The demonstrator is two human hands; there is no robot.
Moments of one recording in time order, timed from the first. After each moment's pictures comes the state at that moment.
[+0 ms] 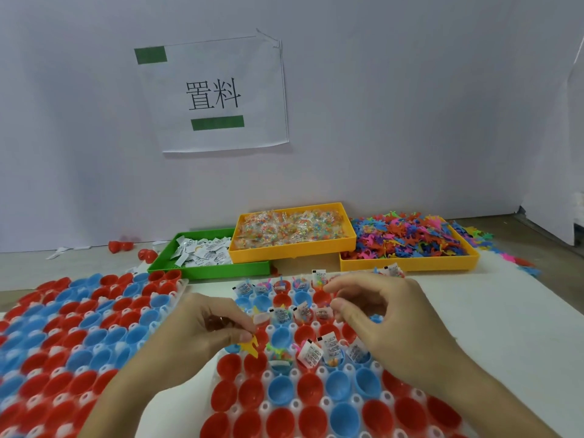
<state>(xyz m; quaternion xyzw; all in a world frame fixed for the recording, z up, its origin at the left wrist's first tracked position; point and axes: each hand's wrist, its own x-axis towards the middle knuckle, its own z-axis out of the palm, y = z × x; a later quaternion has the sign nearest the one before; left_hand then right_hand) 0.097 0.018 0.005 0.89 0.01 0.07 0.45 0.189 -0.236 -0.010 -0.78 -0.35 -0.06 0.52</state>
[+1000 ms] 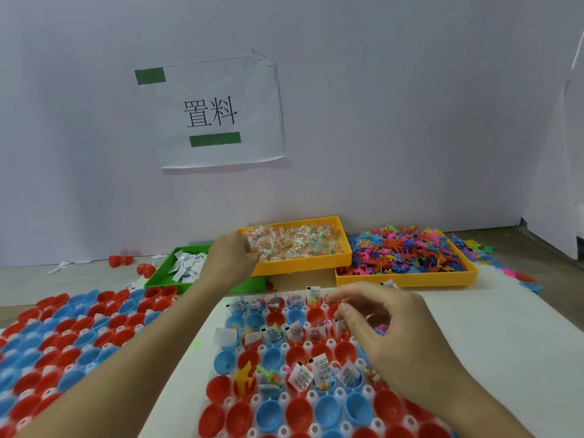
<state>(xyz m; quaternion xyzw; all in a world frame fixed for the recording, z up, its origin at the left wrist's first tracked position) 0.248 0.033 0.017 0.95 0.19 0.19 0.17 0.202 -0.247 -0.009 -0.77 -0.34 -0.08 0.53</state>
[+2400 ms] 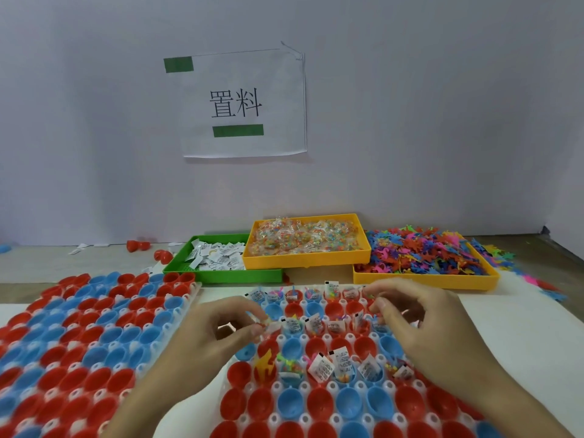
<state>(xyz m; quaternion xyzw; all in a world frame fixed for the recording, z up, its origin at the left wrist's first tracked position) 0.095 0.014 -0.006 0.87 0.03 0.15 0.47 0.212 -0.252 -0.013 -0.80 -0.34 -0.11 0.49</state>
